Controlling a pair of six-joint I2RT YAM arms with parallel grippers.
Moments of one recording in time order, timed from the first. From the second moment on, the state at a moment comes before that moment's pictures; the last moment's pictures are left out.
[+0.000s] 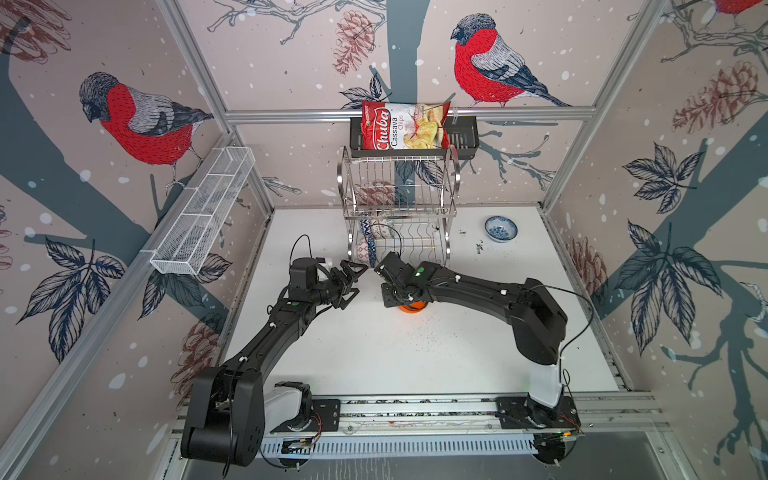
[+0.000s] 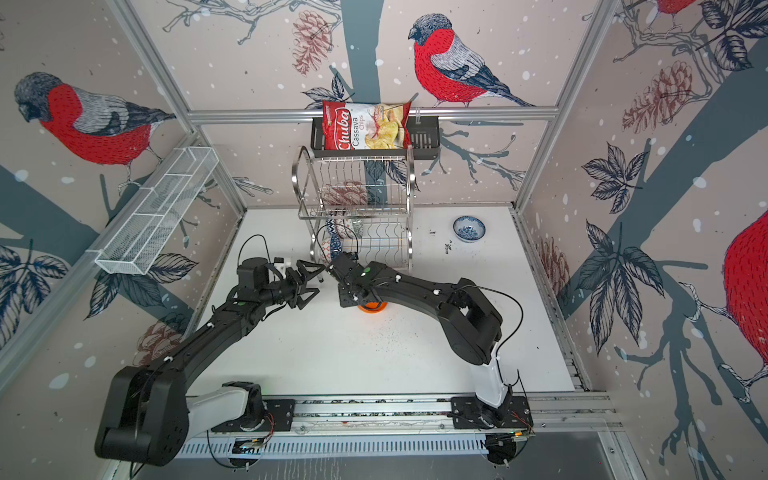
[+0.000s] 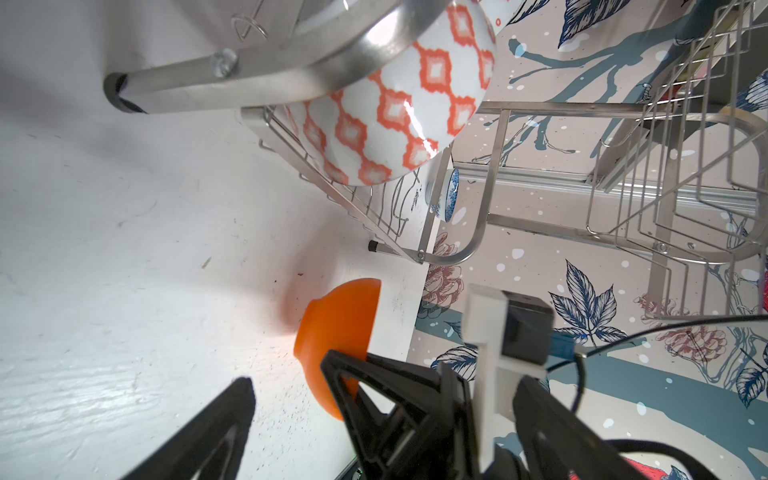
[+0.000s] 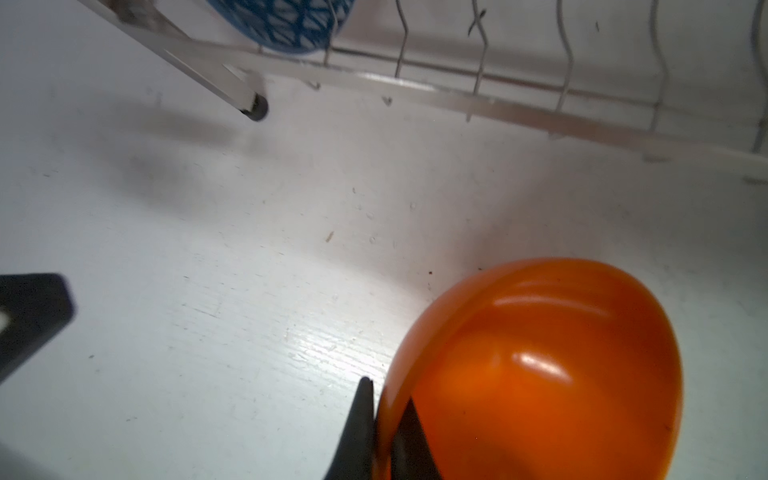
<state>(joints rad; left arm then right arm) -0.11 1.19 0.58 0.06 0.72 -1.18 1.00 1.92 1.50 -0.64 0.10 0.66</state>
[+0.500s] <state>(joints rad) -0.12 1.17 0.61 -0.01 0.68 -1.17 0.82 1.61 1.13 -0.08 -0.23 0.68</state>
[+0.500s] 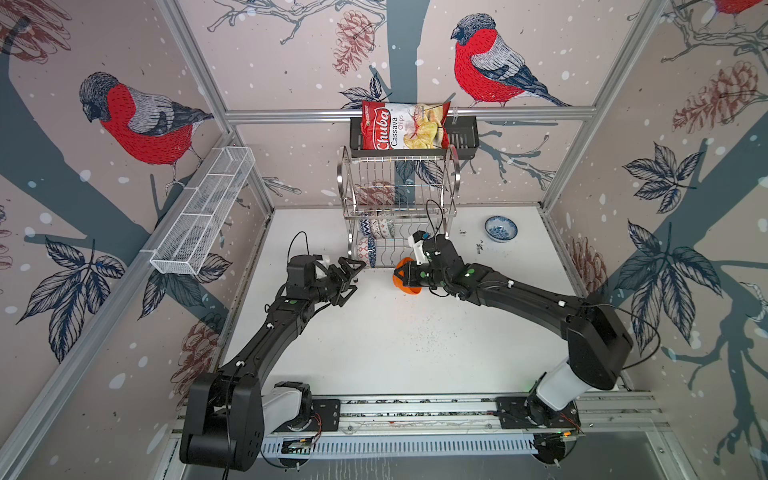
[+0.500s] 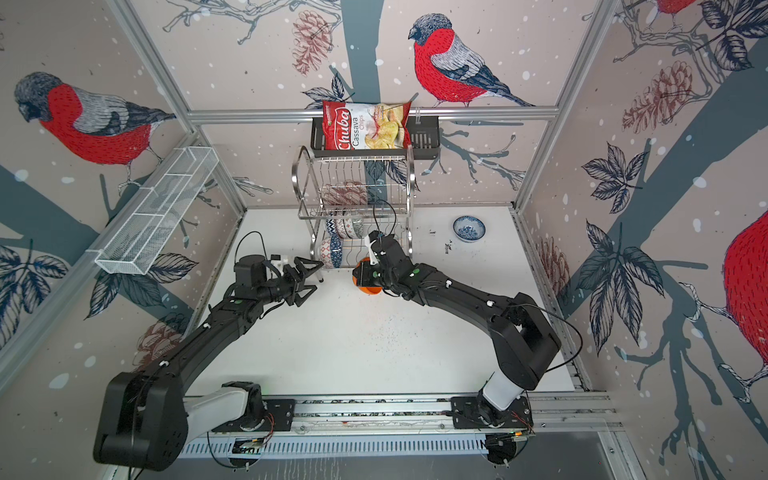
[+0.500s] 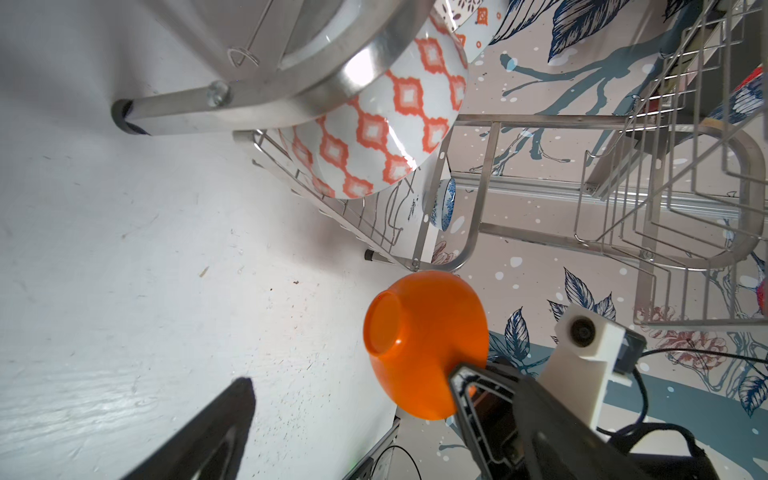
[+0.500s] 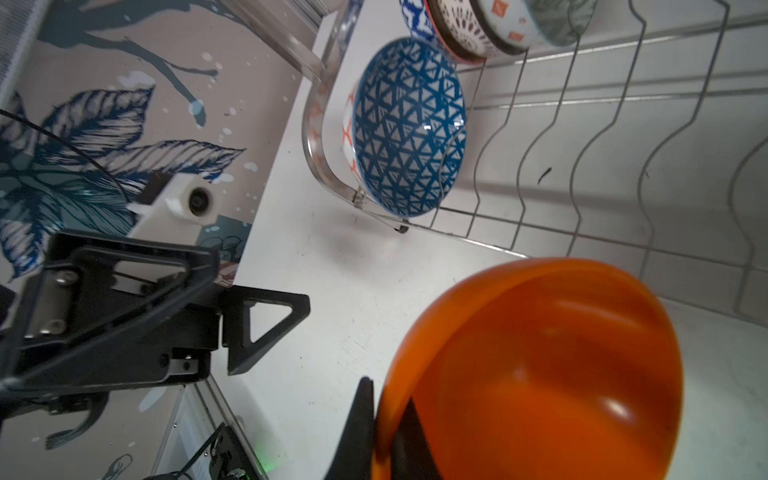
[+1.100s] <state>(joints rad) -0.14 1.29 0.75 -0.04 0.70 -1.11 0.76 1.66 1.03 0.34 -0.36 0.80</state>
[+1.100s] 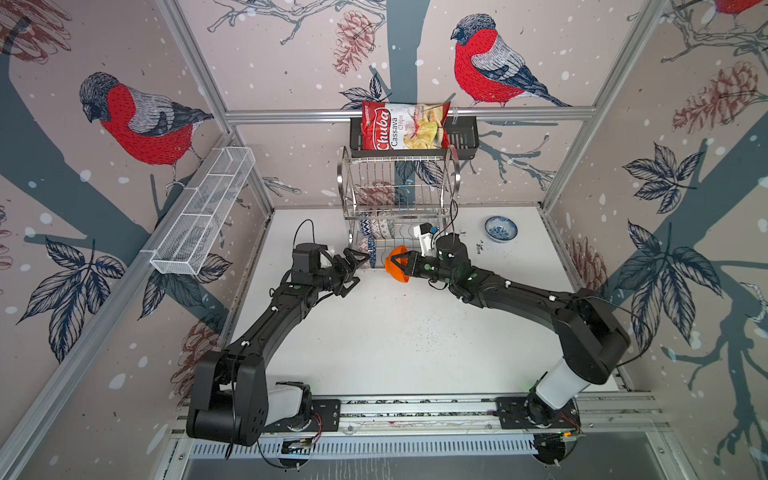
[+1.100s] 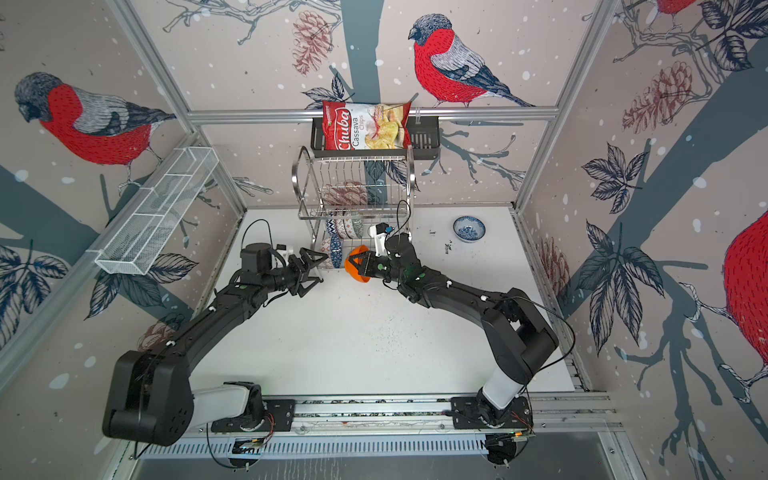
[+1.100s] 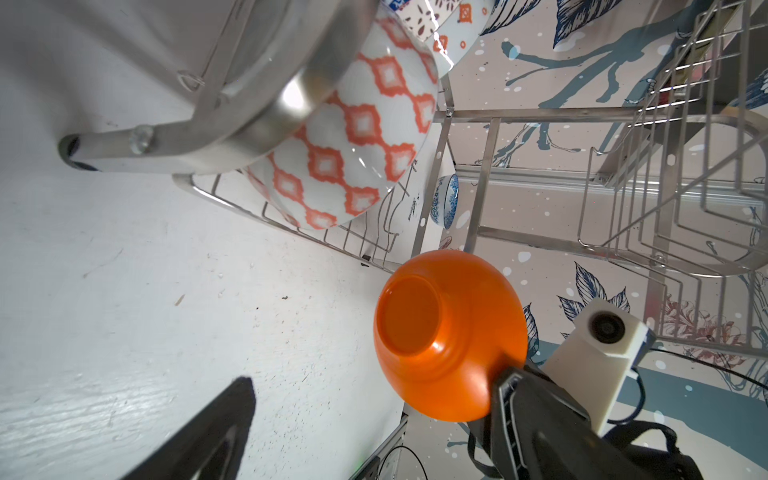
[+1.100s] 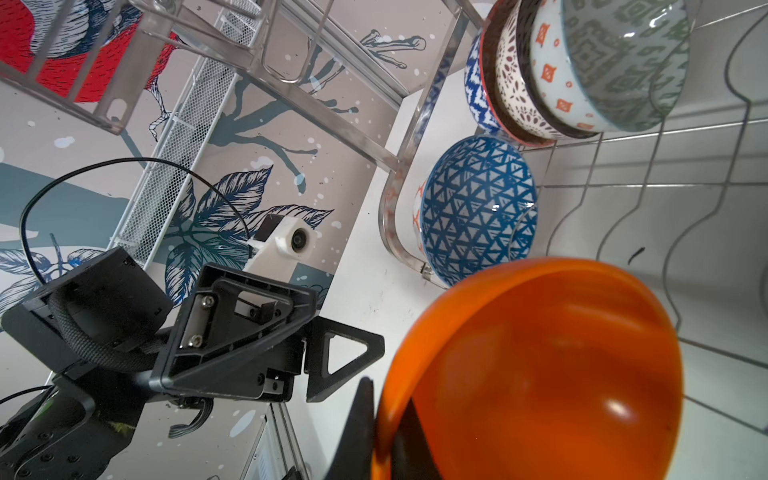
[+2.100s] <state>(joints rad) -0.11 1.31 0.71 0.07 0.76 -1.13 0.68 1.79 1.06 0.58 -0.40 0.92</state>
